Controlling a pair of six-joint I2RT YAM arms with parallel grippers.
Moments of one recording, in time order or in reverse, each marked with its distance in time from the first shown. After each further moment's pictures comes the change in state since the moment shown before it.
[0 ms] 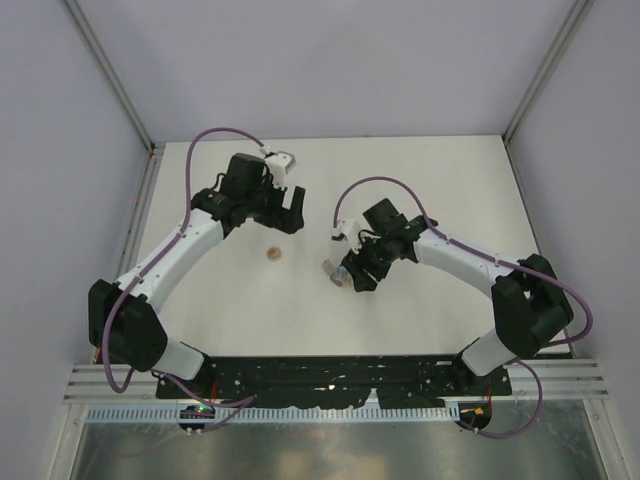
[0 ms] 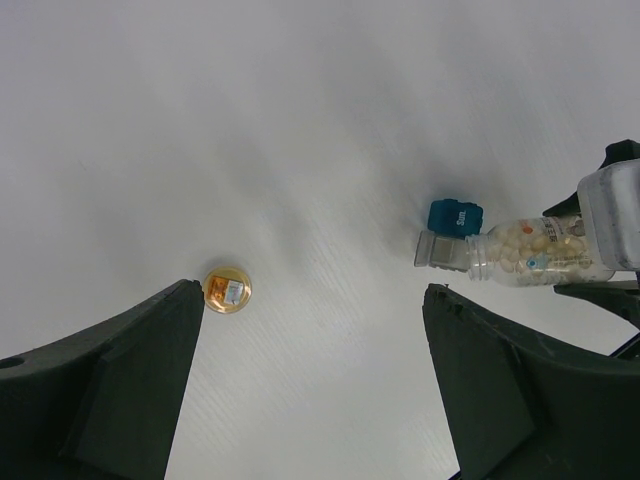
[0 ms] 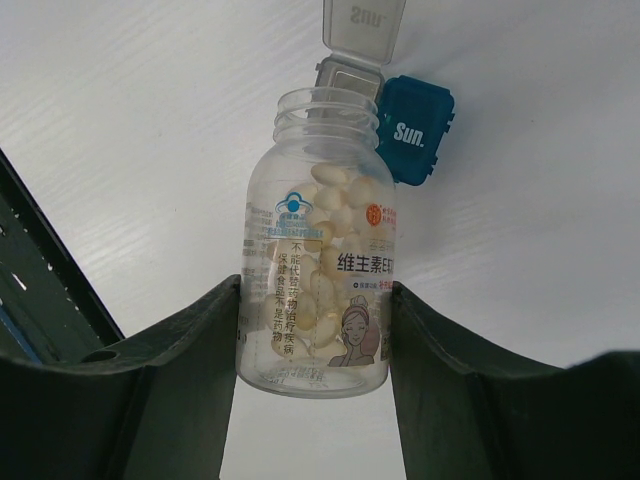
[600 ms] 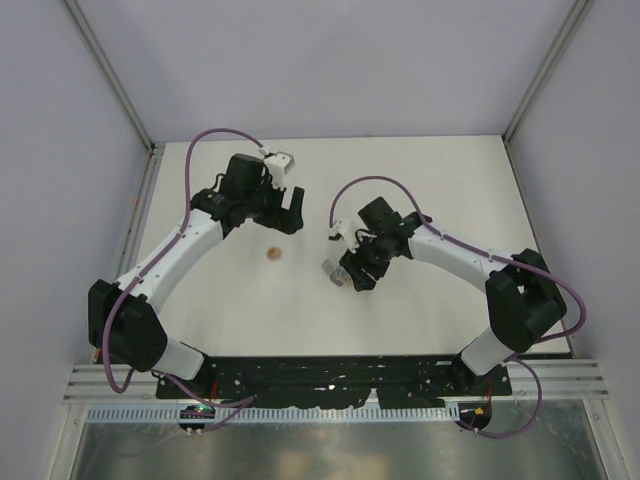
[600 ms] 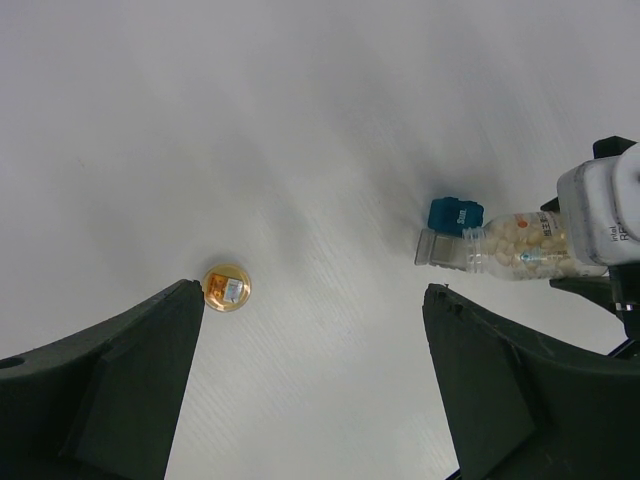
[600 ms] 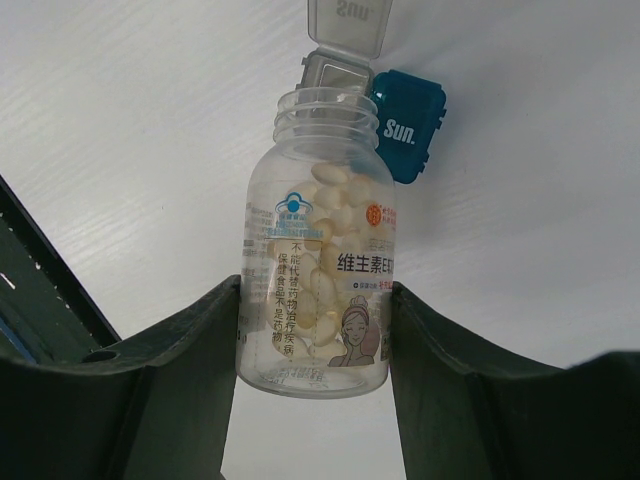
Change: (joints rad) left arm 0.006 -0.004 -0.007 0.000 0.005 -0.002; right arm 0.014 0.042 0.044 -0.043 0.043 0.000
